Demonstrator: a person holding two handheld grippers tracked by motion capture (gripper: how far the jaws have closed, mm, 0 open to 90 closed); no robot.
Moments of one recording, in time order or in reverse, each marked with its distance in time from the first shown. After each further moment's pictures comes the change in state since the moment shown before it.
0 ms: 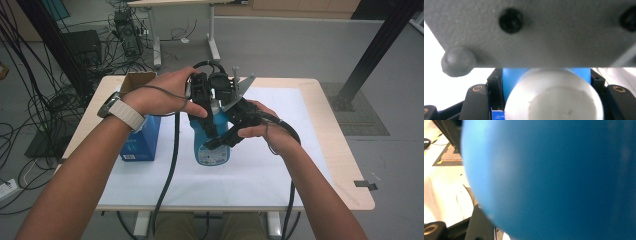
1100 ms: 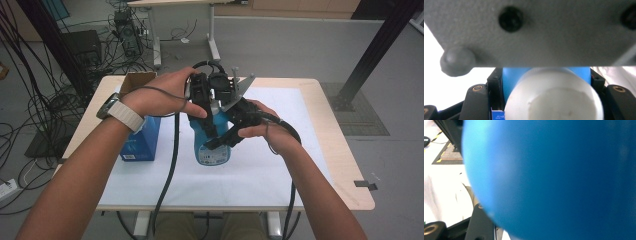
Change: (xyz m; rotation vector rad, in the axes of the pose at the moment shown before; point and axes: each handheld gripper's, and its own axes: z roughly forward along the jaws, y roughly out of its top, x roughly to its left) left arm -0.002 -0.001 -0.001 -0.003 0.007 0.000; right arm -0.001 0.001 0.000 -0.006 -0.003 -0.038
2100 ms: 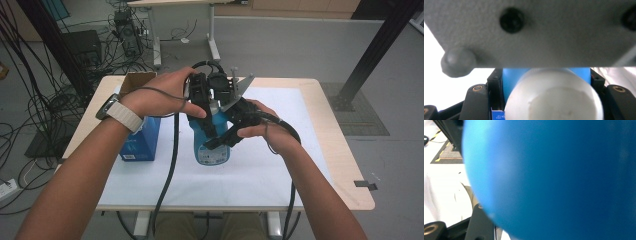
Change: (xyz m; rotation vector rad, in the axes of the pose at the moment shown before) left arm 0.000 -0.001 -0.001 -0.002 0.003 0.003; right arm 0.000 0.002 0.000 0.008 -0.006 0.003
